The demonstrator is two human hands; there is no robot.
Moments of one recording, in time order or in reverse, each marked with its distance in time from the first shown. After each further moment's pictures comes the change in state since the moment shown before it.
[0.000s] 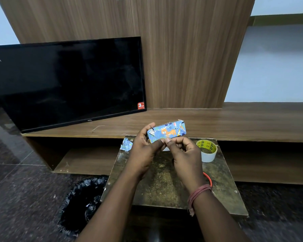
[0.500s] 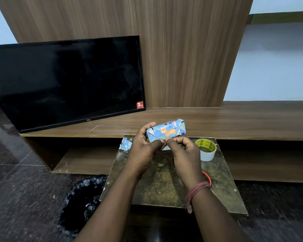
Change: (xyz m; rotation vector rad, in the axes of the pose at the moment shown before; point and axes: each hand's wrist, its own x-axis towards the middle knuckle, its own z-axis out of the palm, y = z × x) left_hand 0.001 -0.002 -0.002 0.033 -0.022 0.006; right_hand 0.004 0.005 0.003 0.022 0.082 0.131
